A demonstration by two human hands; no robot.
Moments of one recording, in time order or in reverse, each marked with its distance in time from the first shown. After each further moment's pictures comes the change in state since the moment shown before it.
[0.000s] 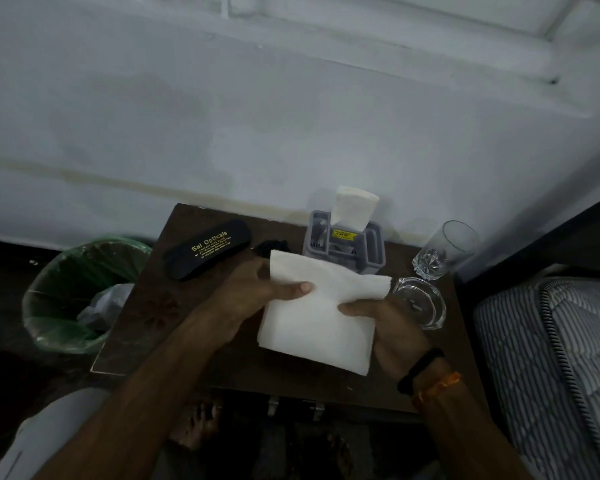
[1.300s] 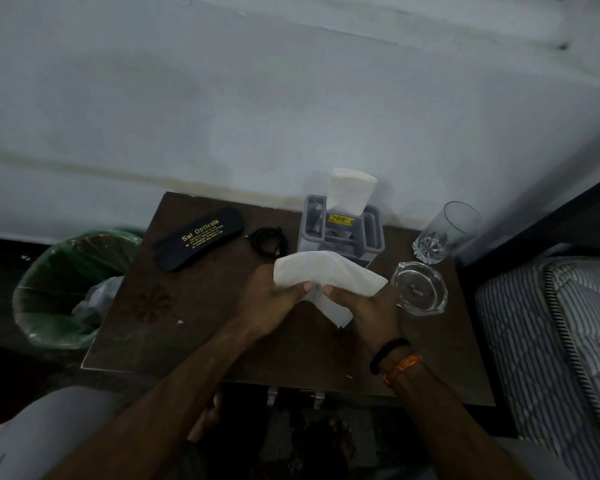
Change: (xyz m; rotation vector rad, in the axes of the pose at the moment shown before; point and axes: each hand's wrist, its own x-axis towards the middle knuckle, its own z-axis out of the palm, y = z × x) left_hand 0.006 -0.031 0.041 0.151 0.187 0.227; right_hand 0.027 0.034 -0.003 -0.182 0.161 -0.379
